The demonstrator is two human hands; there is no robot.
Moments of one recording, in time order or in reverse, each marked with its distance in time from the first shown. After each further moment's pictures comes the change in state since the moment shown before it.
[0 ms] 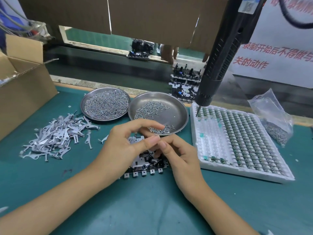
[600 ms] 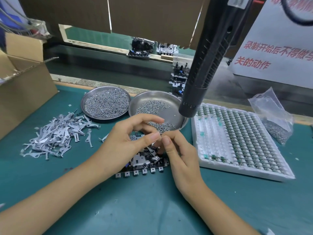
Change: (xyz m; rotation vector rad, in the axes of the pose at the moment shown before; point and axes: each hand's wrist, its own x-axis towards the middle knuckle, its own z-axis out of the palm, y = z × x) left_hand 0.005 -0.002 -0.002 -0.039 -0.067 -0.028; right_hand -0.001 0.002 0.002 -0.214 0.053 -0.119
